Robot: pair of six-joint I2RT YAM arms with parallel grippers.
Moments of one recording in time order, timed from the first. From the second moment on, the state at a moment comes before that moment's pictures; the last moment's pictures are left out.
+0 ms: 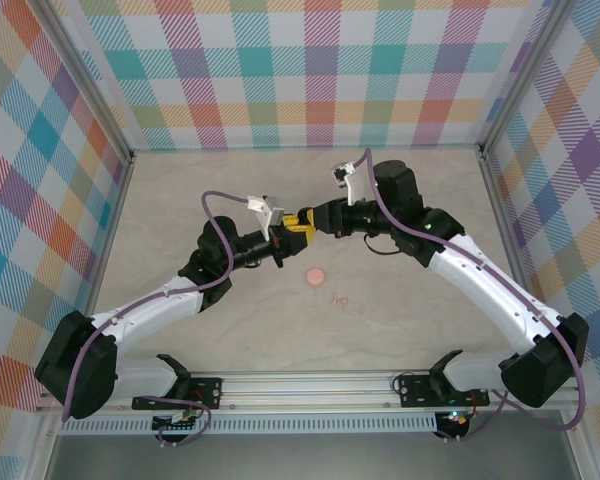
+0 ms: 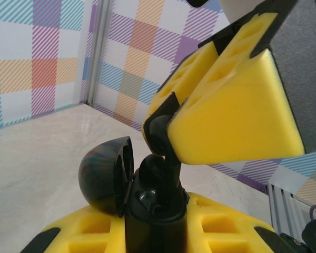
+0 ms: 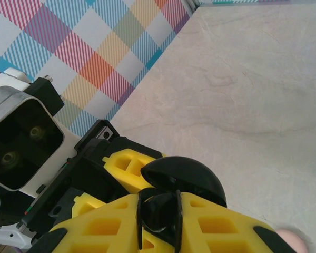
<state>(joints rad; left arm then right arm) -0.63 1.25 0.71 0.57 0.49 -0.27 0.64 1.30 1.28 -0.45 -0.47 0.40</state>
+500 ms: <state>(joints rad) -0.63 1.25 0.71 0.56 0.48 -0.27 0.64 1.30 1.29 -0.48 -0.45 0.39</state>
